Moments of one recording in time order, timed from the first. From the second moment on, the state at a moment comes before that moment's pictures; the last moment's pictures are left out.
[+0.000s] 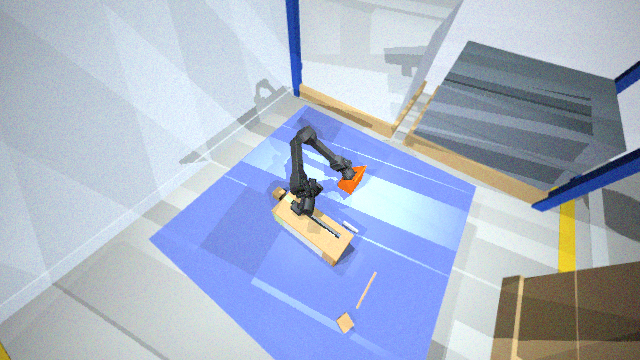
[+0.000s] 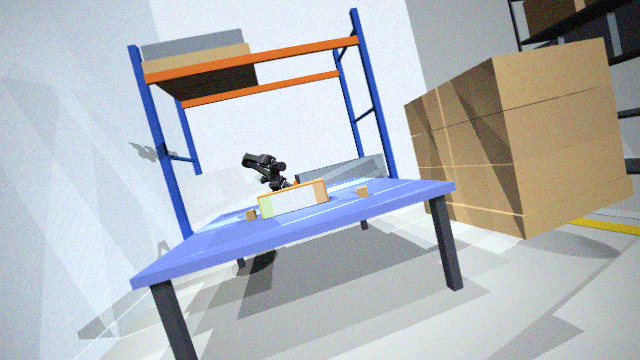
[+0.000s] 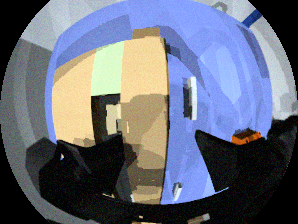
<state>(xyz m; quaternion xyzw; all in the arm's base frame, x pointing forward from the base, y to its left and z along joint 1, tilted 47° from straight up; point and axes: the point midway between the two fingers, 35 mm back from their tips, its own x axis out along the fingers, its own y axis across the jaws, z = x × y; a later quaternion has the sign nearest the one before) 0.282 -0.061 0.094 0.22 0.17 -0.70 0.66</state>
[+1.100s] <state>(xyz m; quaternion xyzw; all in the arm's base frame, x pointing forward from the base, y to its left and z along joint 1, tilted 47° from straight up) 0.281 -0.030 0.145 0.22 0.18 -0.69 0.67</state>
